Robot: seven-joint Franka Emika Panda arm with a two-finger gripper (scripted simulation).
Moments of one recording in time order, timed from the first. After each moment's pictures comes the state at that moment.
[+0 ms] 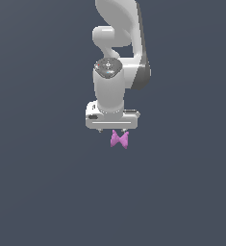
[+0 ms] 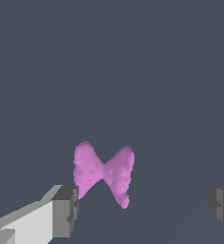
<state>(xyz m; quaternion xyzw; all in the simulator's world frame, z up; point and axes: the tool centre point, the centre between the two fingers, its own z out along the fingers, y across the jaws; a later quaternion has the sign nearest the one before) -0.006 -0.001 0.166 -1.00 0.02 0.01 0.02</state>
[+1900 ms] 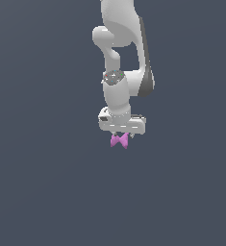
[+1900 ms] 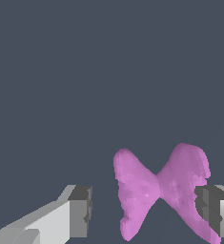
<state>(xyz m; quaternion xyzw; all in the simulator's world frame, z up) -0.018 0.050 0.112 -0.99 0.13 -0.06 0.09</state>
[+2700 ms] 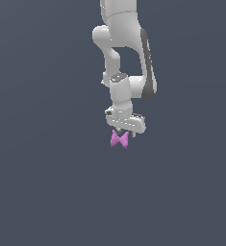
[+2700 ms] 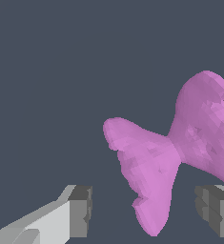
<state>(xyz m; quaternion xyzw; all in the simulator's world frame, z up) -0.055 0.071 0.071 -0.94 0.28 -0.12 0.13</state>
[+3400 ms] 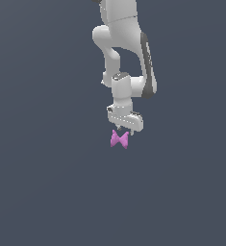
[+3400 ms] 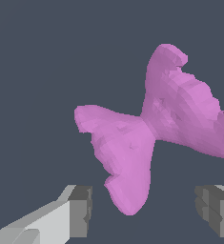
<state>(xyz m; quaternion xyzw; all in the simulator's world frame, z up) -0.077 0.069 0.060 -0.92 0.34 -0.14 0.12</state>
